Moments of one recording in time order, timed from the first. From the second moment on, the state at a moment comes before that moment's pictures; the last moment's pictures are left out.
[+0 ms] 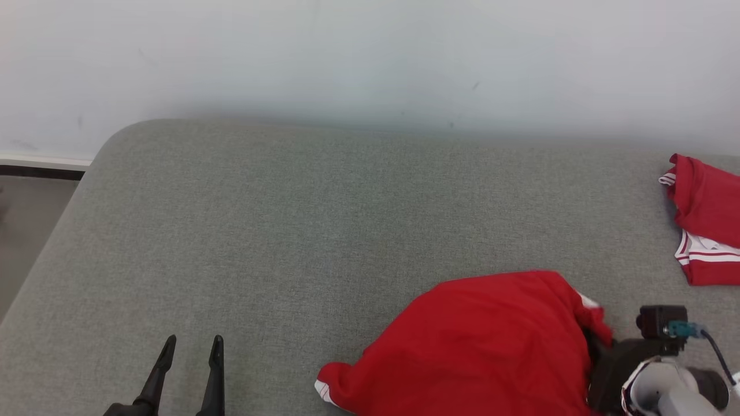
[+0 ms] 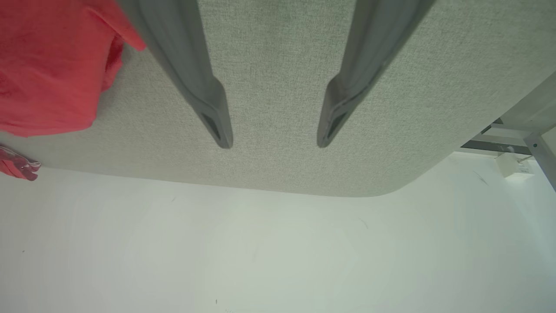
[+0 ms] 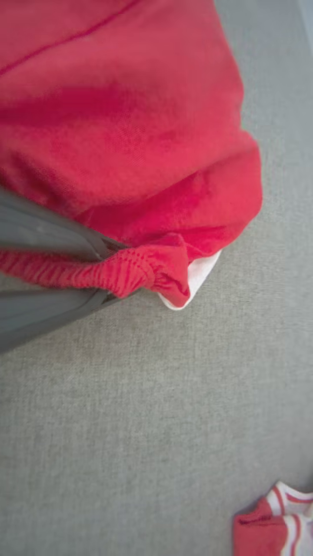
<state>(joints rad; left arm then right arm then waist) 0.03 0.13 -0.05 0.15 -0.23 -0.13 -0.26 -0.32 -0.30 0.19 0.77 0.51 0.13 0.12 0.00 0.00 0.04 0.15</state>
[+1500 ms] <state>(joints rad) 0.08 0.13 -0.03 0.13 -0.23 -0.13 -0.26 -0.29 -0.30 0.09 0.38 0.36 0.13 -0.26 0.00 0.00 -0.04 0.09</state>
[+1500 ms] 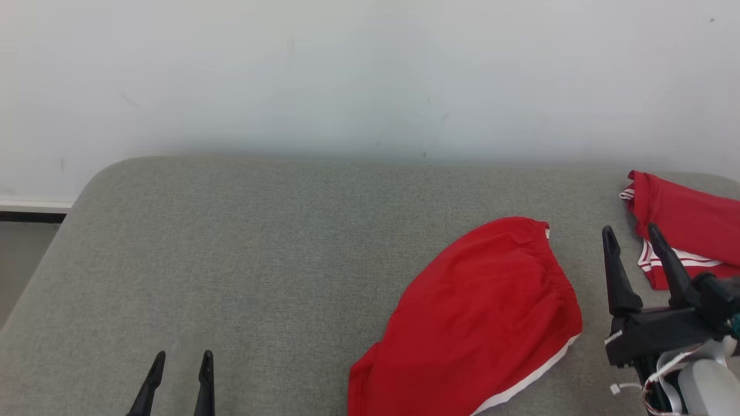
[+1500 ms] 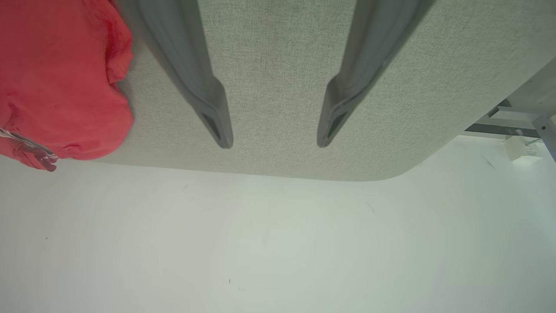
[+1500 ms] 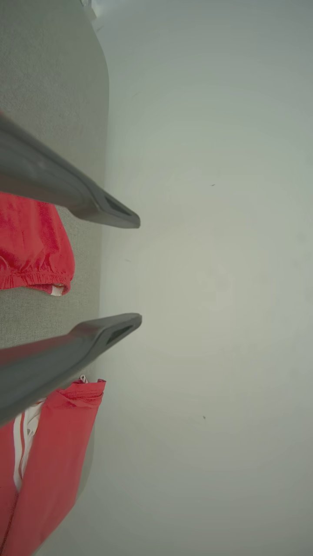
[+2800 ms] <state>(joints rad) 0.12 0.13 -0.08 0.11 -0.18 -0.13 -0.26 0.21 -0.07 -0.04 -0.04 0.29 0.13 -0.25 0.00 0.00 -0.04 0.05</state>
